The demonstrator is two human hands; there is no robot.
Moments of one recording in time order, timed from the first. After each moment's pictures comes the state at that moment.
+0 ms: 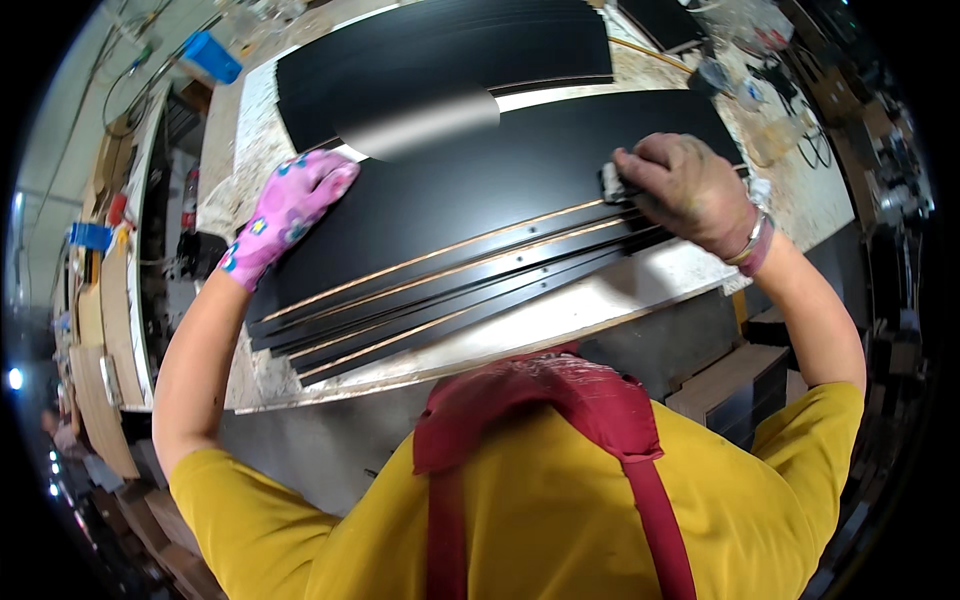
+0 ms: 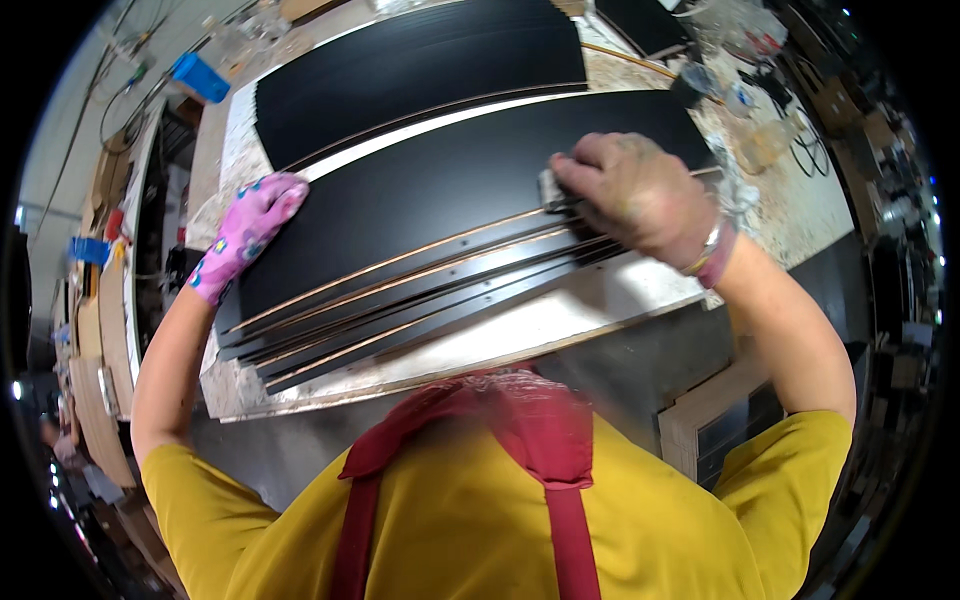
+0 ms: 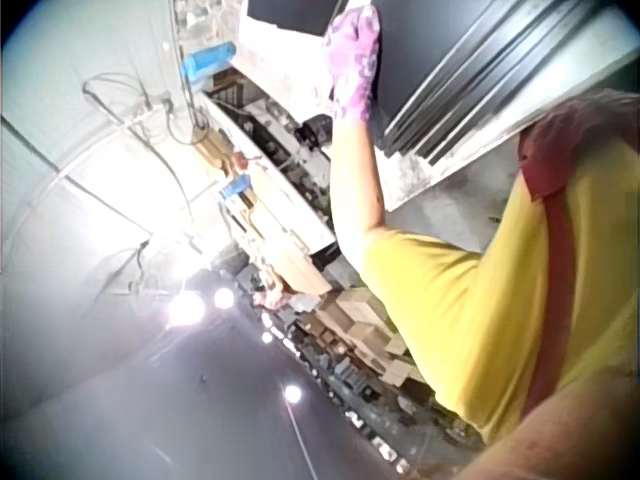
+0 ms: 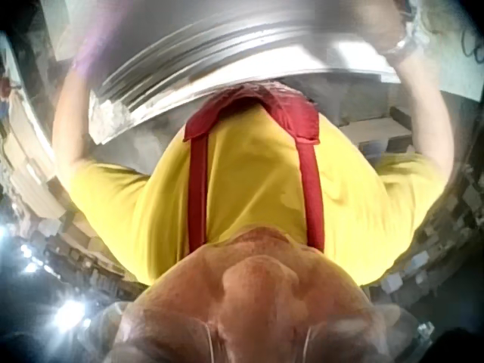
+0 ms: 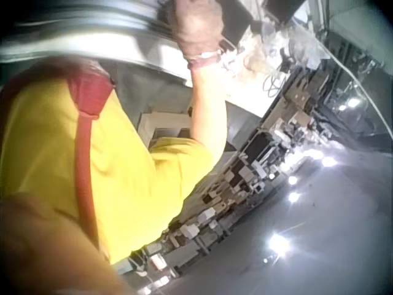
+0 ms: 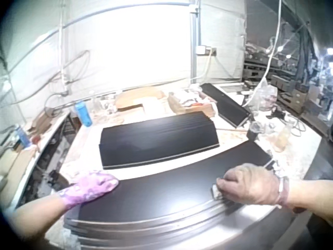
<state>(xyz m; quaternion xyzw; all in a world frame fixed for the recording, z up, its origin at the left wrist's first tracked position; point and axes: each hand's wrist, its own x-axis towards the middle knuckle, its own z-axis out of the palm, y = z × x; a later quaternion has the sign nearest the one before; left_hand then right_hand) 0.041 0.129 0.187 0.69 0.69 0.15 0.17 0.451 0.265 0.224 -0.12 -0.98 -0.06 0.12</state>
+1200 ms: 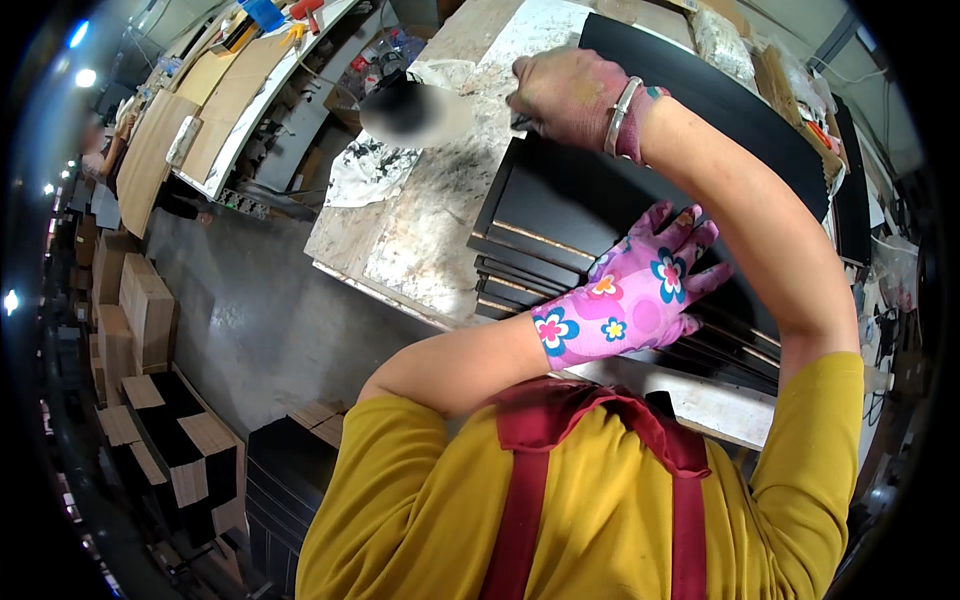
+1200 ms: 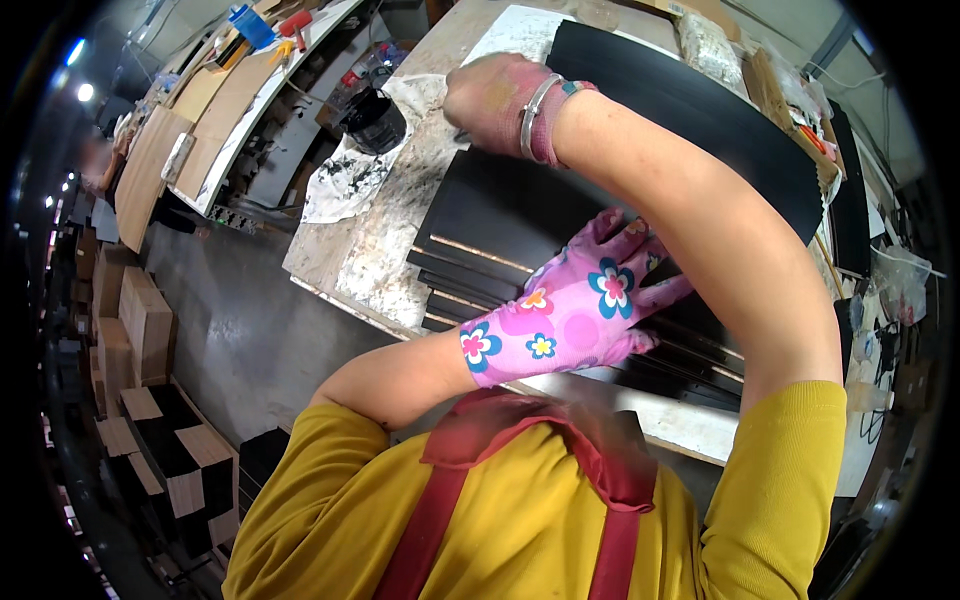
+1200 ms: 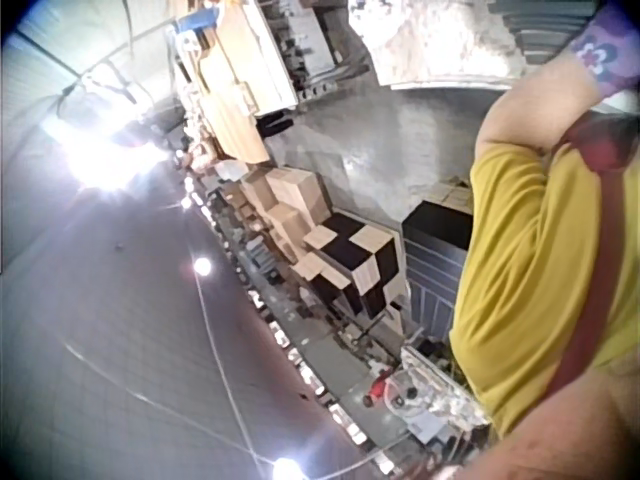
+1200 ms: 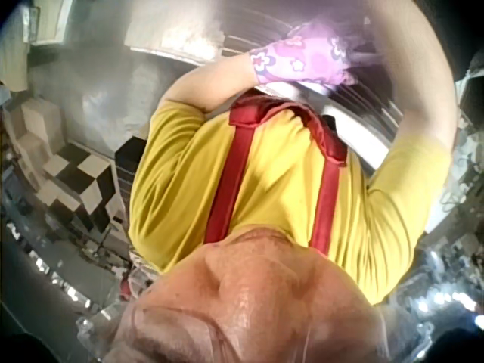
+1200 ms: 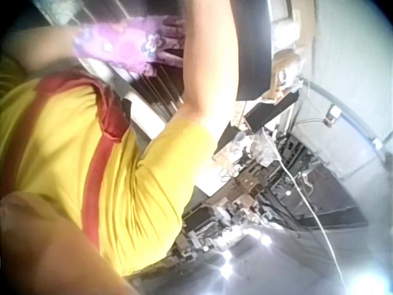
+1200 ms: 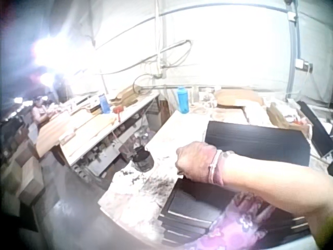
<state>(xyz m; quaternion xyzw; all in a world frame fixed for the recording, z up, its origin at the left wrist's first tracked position) 0.148 0.056 0.163 0.73 0.64 0.22 -0.07 0.031 0.170 0.222 0.17 -0.98 -0.07 0.06</state>
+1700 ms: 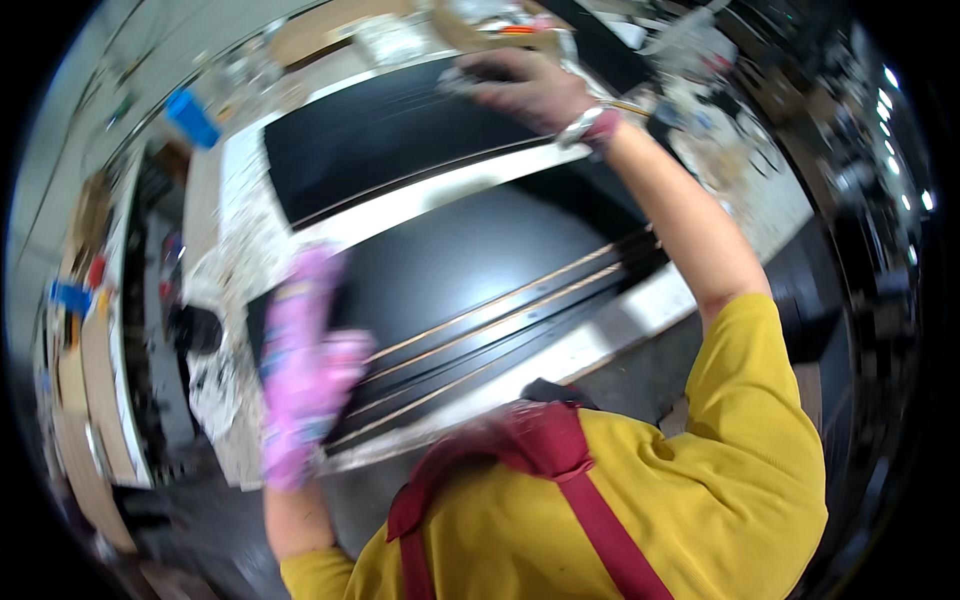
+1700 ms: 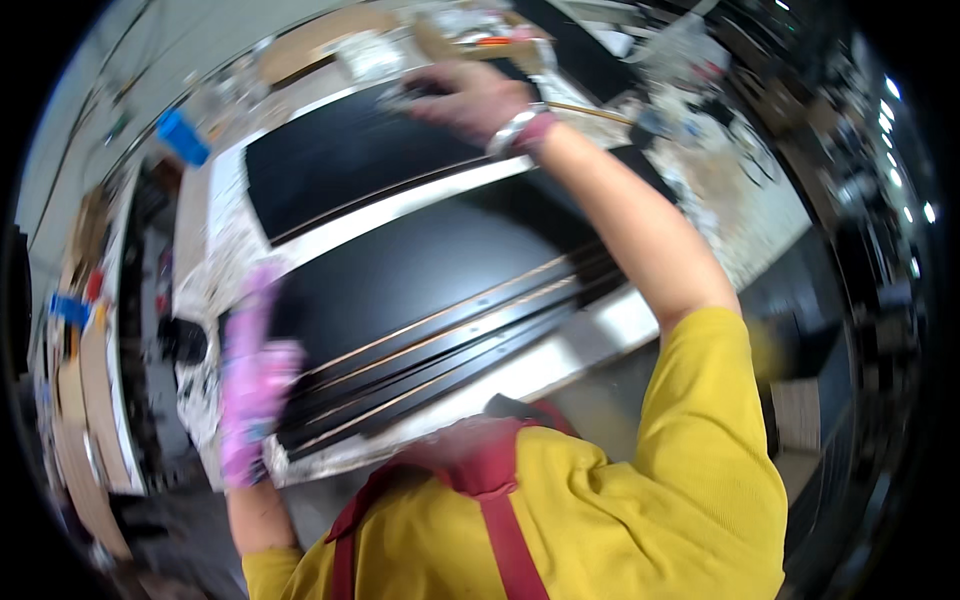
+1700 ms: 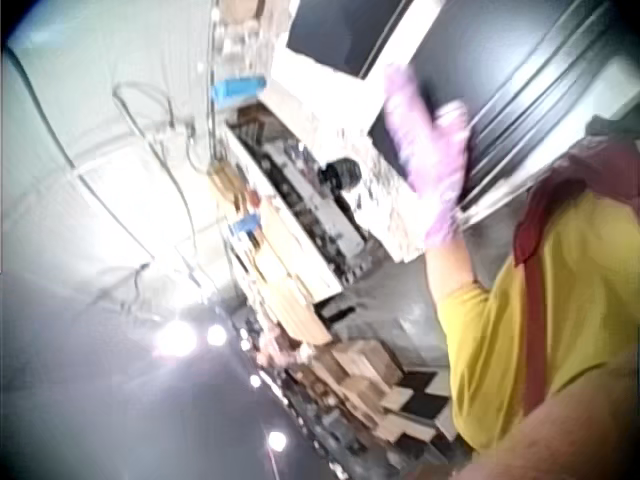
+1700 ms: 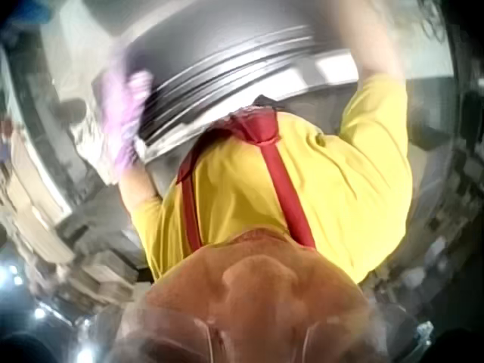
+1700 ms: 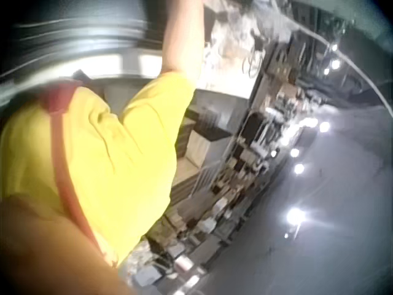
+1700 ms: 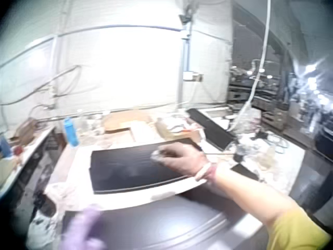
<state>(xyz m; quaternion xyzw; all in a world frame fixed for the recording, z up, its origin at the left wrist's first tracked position) 0.078 0.052 0.205 0.60 0.67 0.37 0.24 0.293 0.368 0.227 -0.28 -0.89 0.24 0.27</state>
